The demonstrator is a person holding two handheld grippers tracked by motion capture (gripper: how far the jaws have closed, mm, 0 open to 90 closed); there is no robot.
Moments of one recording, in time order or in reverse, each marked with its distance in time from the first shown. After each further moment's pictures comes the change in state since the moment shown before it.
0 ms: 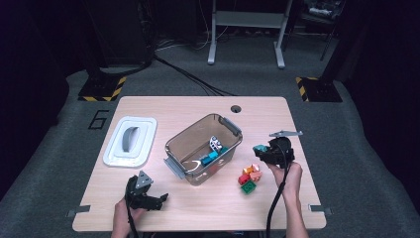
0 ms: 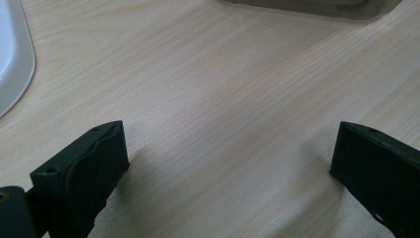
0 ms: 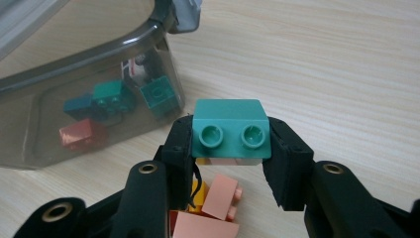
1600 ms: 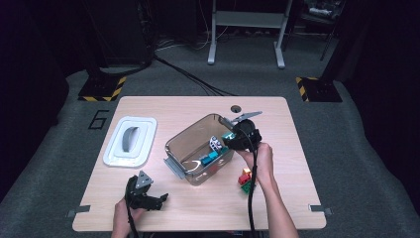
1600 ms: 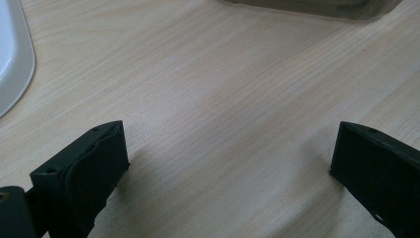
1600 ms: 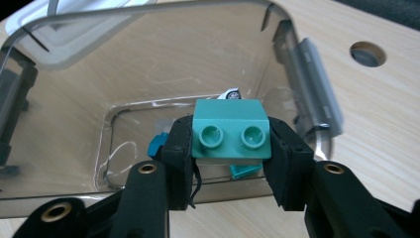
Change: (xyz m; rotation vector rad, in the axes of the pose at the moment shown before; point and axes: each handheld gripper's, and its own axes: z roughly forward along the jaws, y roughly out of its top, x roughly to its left) left arm 0.000 0.000 0.000 0.001 0.000 0.000; right arm 0.086 0.069 0.026 0.058 0.096 -0.221
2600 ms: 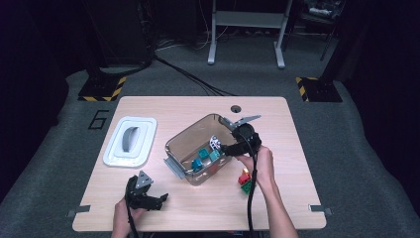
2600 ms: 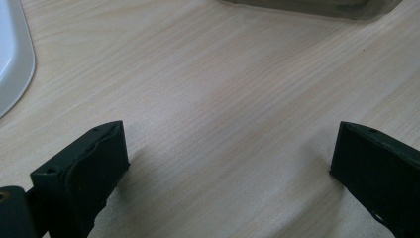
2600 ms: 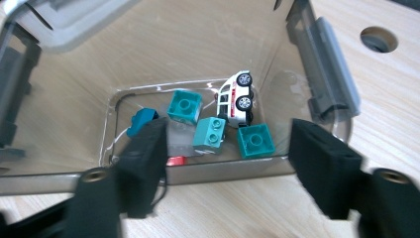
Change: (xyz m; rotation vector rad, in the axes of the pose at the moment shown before) left arm 0.000 0.000 0.000 -0.001 0.000 0.000; right arm 0.005 -0.009 -0.008 0.015 0.000 -0.003
